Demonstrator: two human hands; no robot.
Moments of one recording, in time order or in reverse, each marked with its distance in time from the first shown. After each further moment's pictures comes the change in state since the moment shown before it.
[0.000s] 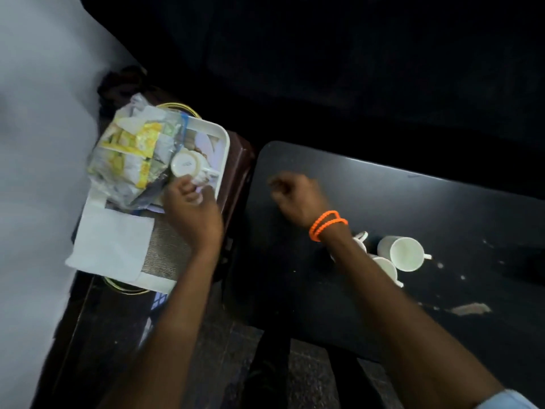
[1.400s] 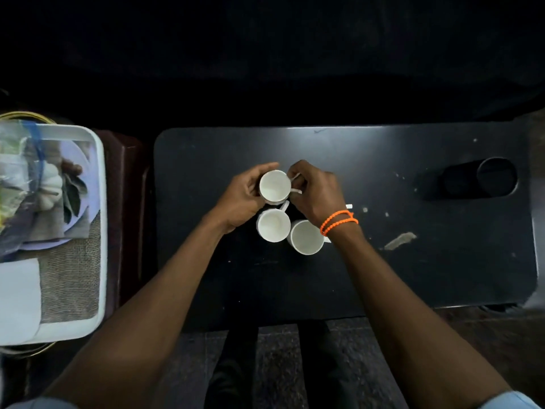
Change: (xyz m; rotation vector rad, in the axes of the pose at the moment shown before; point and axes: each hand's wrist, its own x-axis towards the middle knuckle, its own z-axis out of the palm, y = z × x) left_hand -0.118 -0.001 0.144 0.091 -1.424 0.002; right_hand -0.094 0.154 -0.067 -0.095 0.423 0.181
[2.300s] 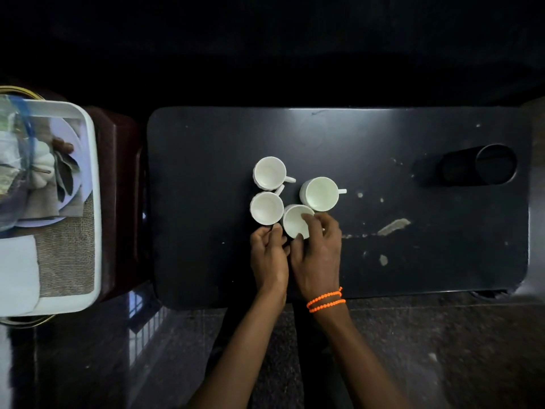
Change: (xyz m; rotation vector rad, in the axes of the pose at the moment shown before) left_hand -0.097 -0.018 0.147 -0.635 0.690 -0.452; right_hand -0.141 0.012 0.041 -0.003 0.280 0.153
